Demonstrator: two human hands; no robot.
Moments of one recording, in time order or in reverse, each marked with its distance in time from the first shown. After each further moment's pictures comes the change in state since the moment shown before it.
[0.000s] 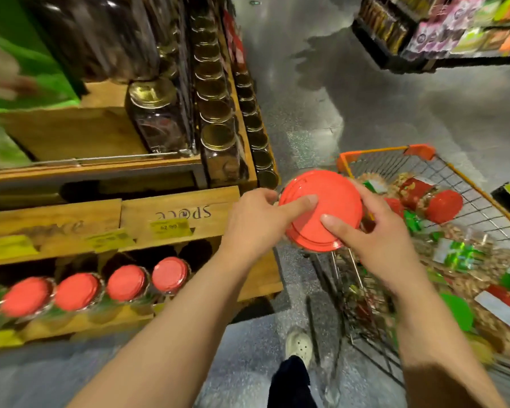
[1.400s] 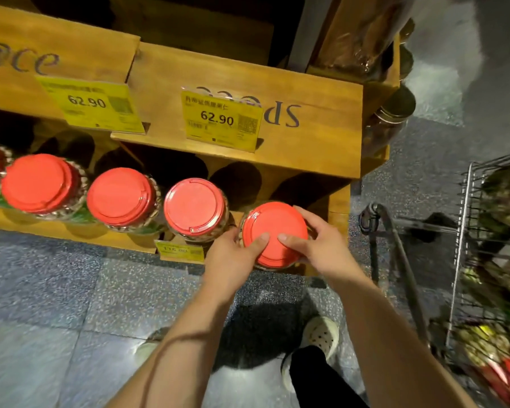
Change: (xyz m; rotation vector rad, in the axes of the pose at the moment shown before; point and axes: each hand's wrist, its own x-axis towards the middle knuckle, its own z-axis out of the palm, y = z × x) left_hand 0.107 -0.435 0.048 -0.321 0.224 -0.510; right_hand 0.055 0.286 0.355 0.221 -0.542 0.559
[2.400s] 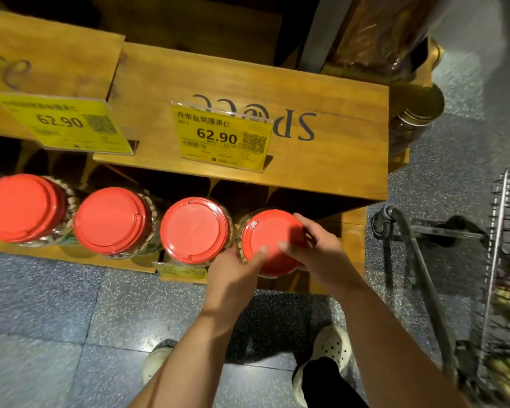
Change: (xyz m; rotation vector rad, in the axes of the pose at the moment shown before) left_hand 0.042 -0.005 -0.002 0.140 -0.037 -0.048; right_hand 0.058 0.015 0.011 -0.021 -0.071 0.006
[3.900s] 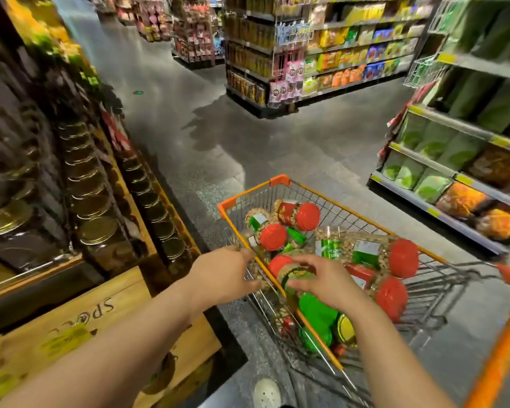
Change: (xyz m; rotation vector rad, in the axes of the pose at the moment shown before) left_hand -0.461 0.356 0.153 1.462 -0.346 1.240; right_hand -0.557 -0.125 -0.296 -0.329 0.692 -0.053
